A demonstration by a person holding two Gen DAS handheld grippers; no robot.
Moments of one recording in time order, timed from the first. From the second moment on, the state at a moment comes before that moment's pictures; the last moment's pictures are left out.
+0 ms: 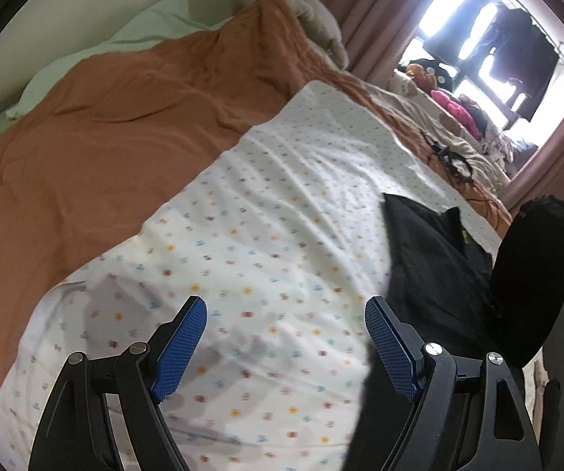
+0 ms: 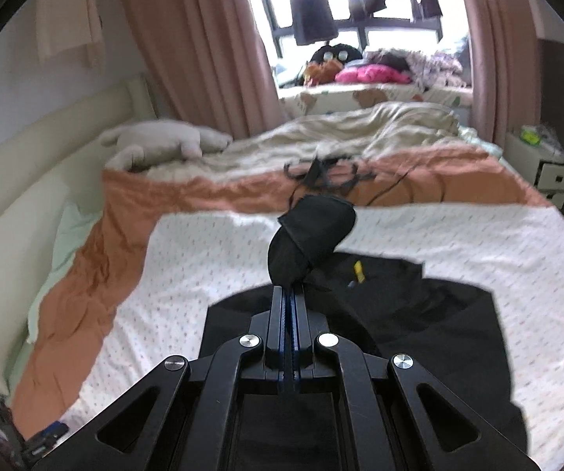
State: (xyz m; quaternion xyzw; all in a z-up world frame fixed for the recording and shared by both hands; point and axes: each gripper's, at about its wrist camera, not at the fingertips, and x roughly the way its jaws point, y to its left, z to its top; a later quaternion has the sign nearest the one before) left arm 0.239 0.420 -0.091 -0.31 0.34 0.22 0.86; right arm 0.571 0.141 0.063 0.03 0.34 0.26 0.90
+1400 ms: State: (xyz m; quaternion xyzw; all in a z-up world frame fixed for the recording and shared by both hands) left arm 0.359 0.316 -0.097 -0.26 0.38 0.10 0.88; right arm 0.566 -0.014 -0.087 -0.03 0.47 0.18 0.87
